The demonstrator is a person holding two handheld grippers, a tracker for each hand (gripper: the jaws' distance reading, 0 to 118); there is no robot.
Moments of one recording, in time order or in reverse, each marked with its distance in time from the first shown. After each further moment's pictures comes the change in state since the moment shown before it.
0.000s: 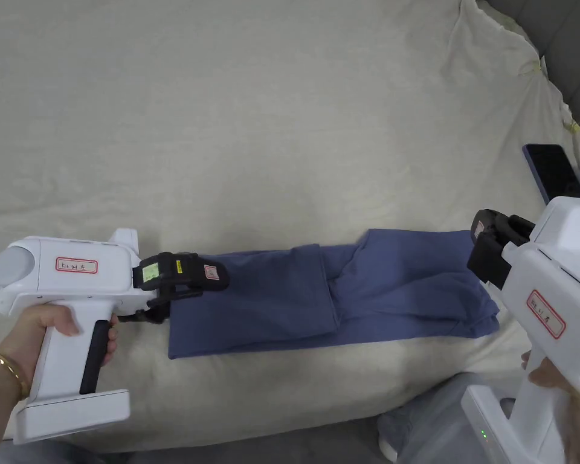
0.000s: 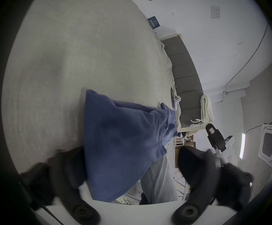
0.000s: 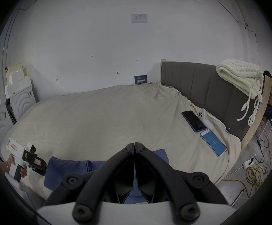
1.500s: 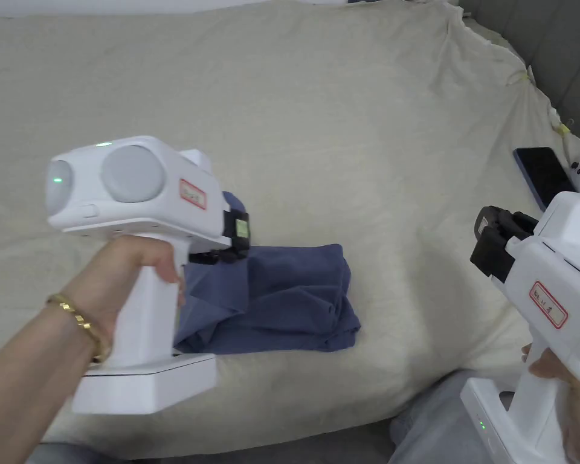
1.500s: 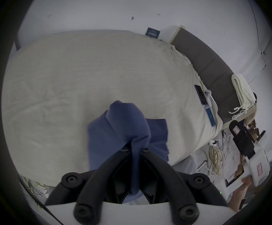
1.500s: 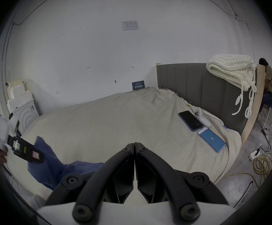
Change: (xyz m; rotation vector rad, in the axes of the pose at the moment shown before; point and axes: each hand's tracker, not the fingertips) left arm 0.221 -0.032 -0.028 0.120 0.600 -0.324; right arm 0.023 -0.003 0.033 0.065 0.019 -0.101
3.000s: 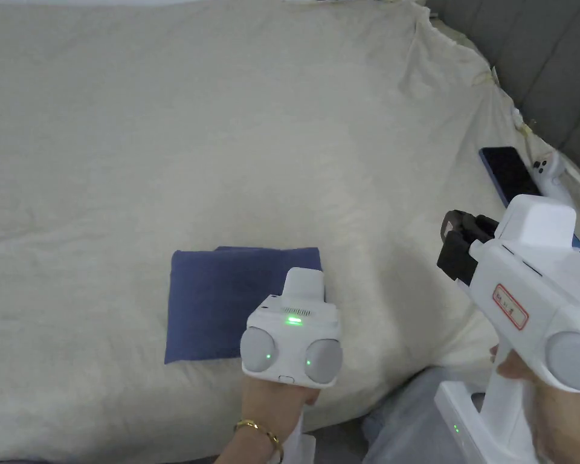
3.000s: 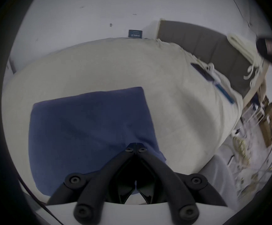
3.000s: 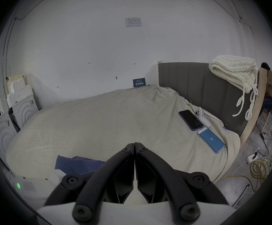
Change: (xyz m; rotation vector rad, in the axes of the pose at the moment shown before) left arm 0.094 -0.125 -0.153 0.194 0.166 -0.289; right arm 0.006 -0.002 -0.009 -0.028 -0.004 0.036
